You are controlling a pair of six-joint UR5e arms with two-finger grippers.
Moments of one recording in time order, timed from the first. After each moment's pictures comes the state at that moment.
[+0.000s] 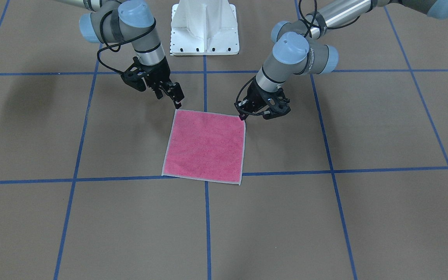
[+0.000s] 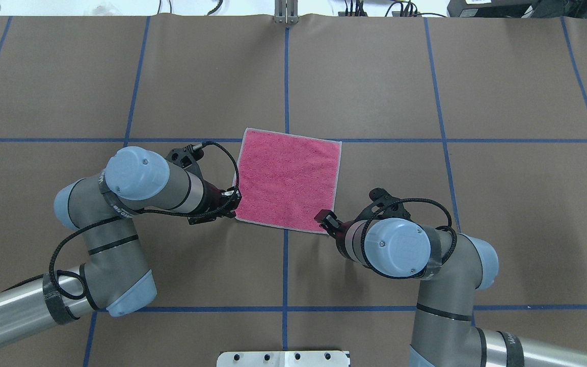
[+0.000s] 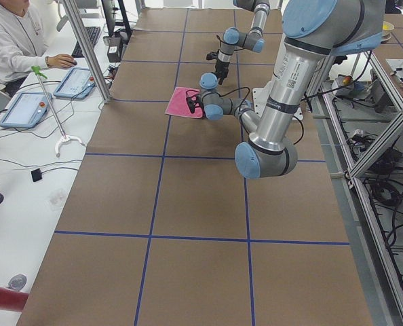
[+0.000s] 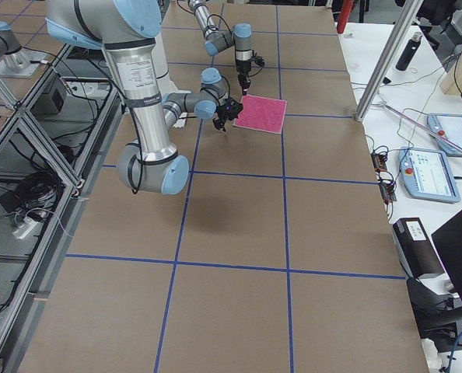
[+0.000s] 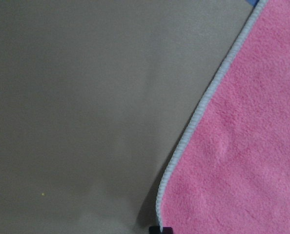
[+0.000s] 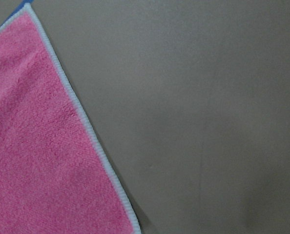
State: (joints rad) left arm -0.50 -2.05 -1.60 -2.14 -1.92 -1.72; right arm 0.30 -1.16 1.79 -1.26 1.55 2.12
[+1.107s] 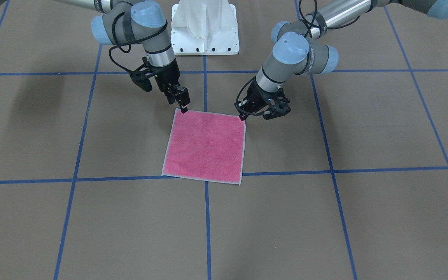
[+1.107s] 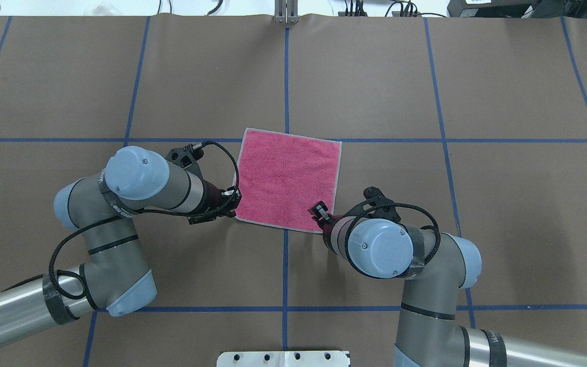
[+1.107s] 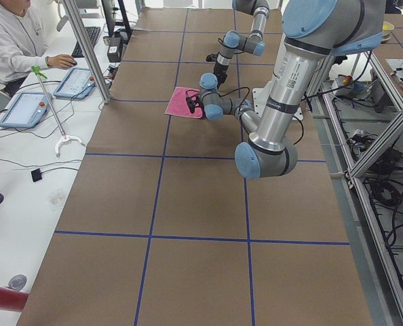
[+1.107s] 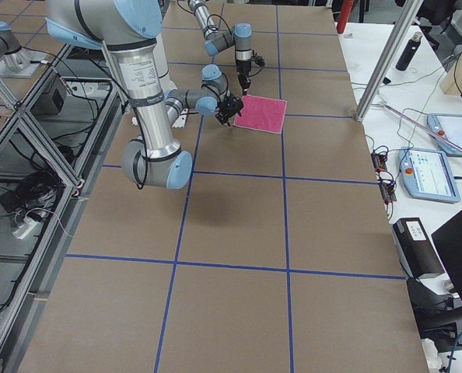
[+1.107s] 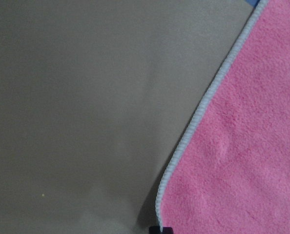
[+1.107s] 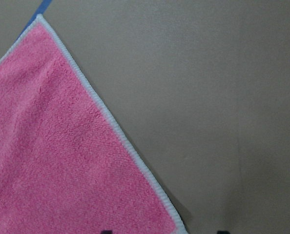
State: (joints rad) left arm -0.50 -2.05 -1.60 -2.14 -1.92 -1.72; right arm 0.30 -1.12 1.76 -1.25 1.49 2.28
